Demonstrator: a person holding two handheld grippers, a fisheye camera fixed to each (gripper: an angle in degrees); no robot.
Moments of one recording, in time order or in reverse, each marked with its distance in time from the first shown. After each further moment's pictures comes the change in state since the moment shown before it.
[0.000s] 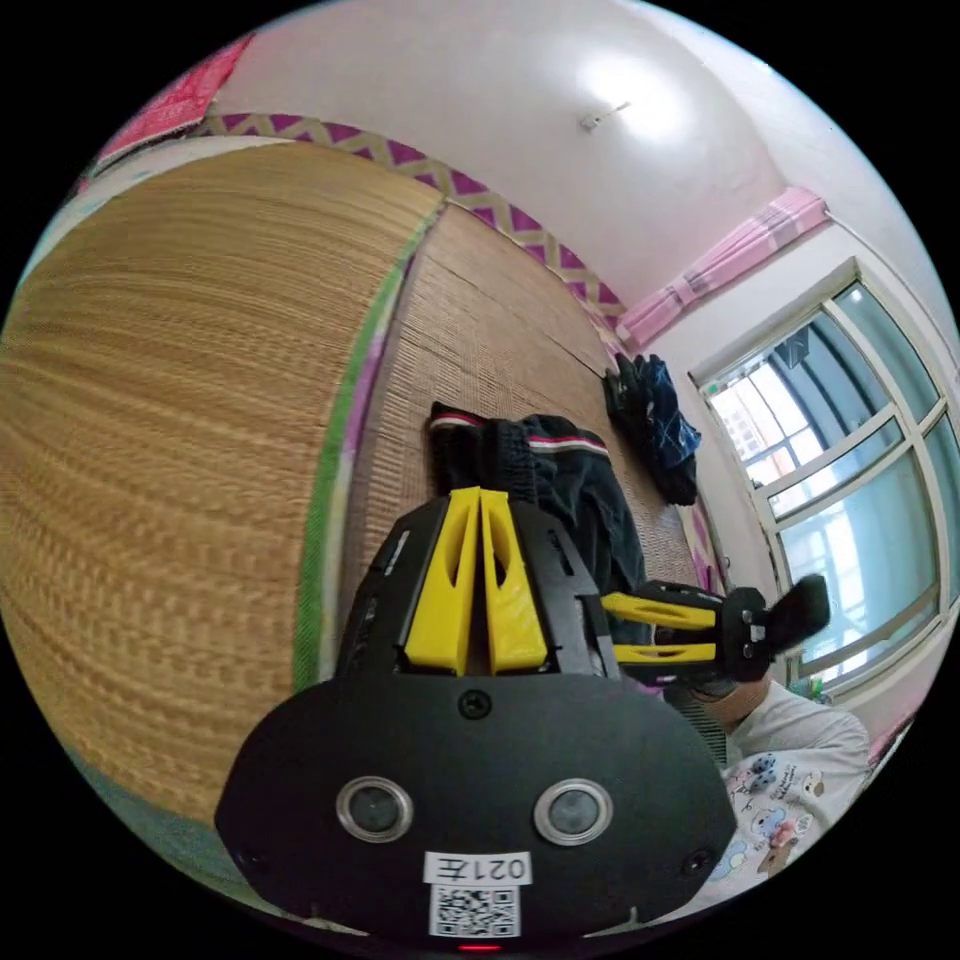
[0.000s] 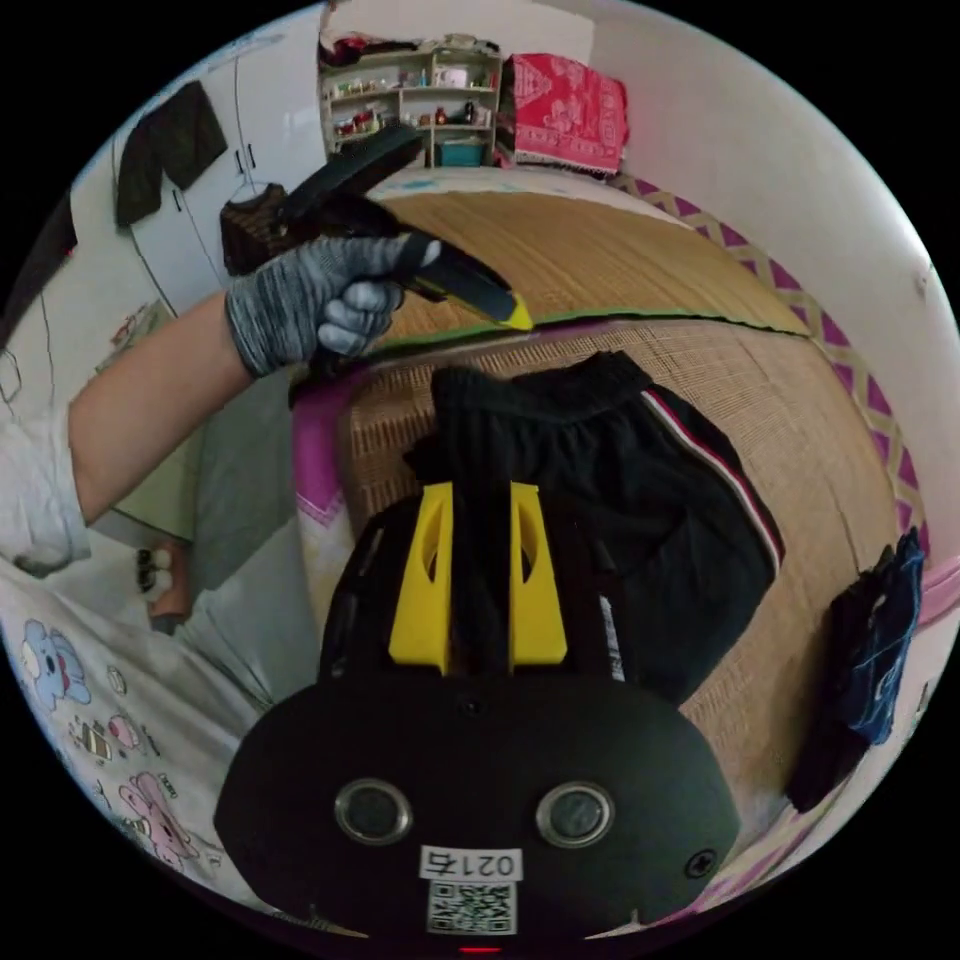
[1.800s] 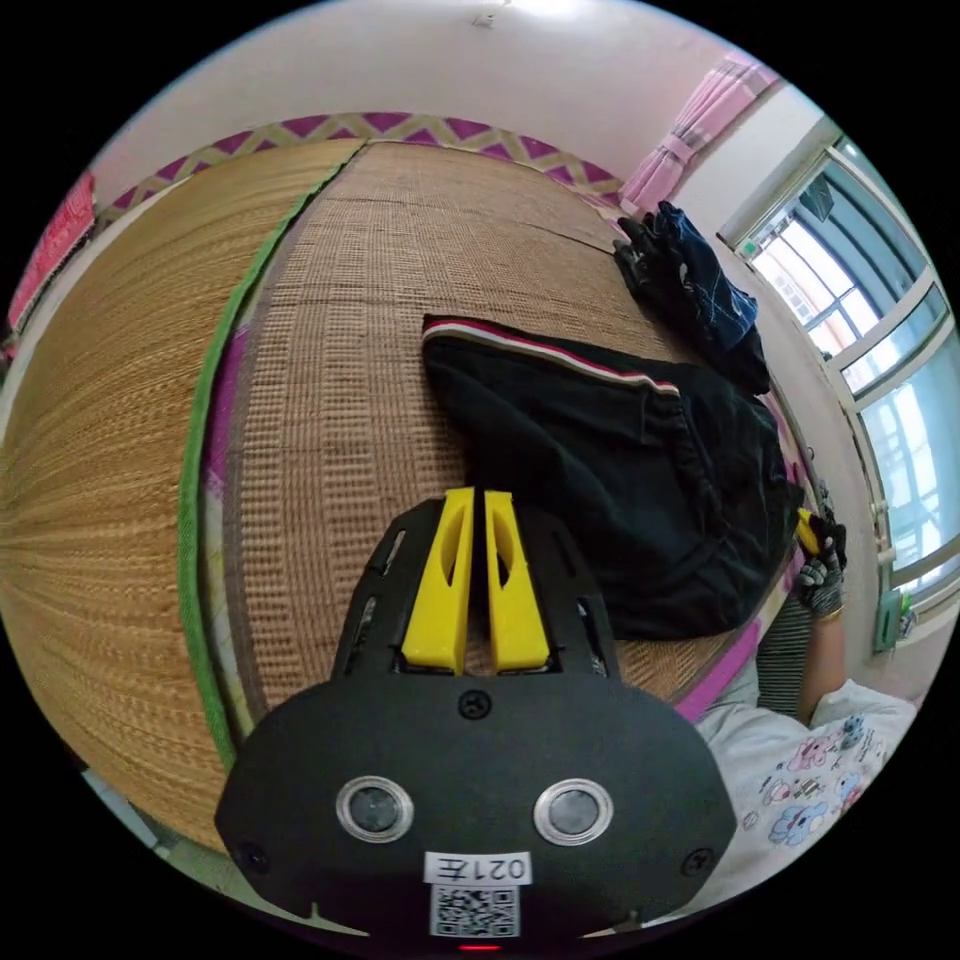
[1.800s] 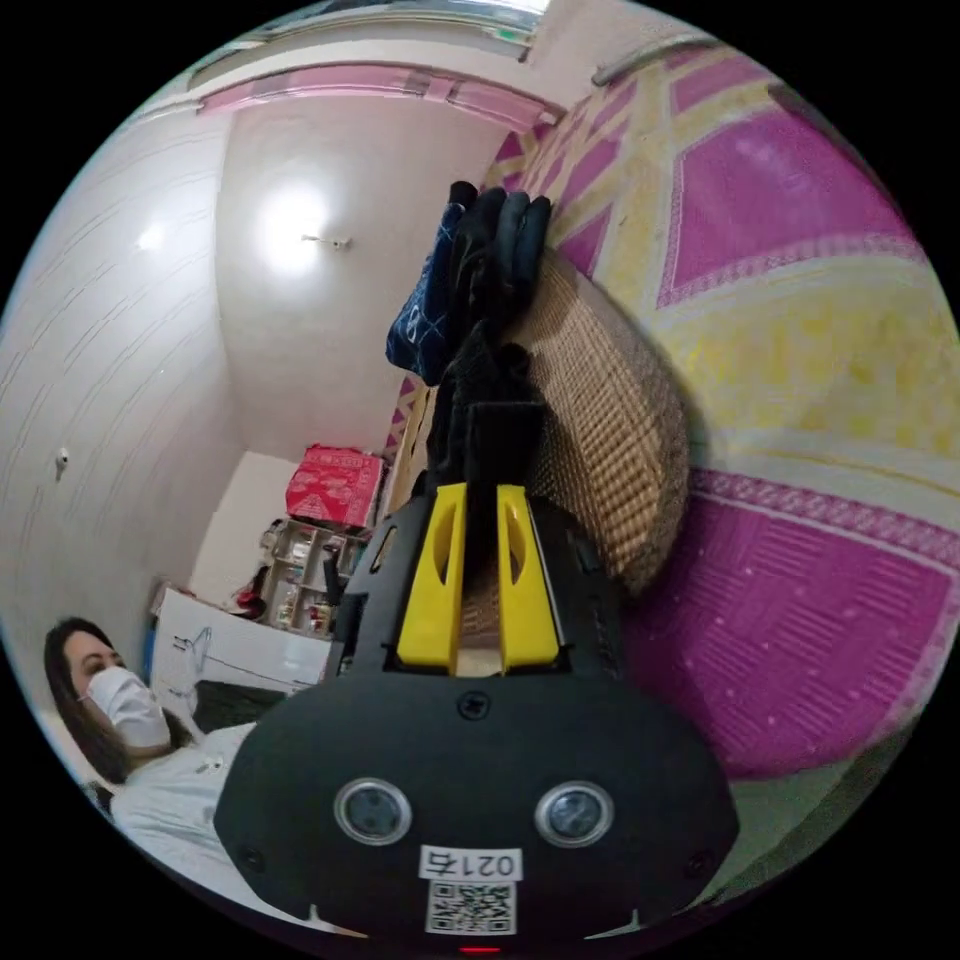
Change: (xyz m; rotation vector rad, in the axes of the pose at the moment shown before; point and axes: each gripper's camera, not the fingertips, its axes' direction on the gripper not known) left arm 0.117 -0.019 0.179 -0.266 -0.249 0.280; right arm 0.397 0.705 -0.373 0.754 -0.265 1.320
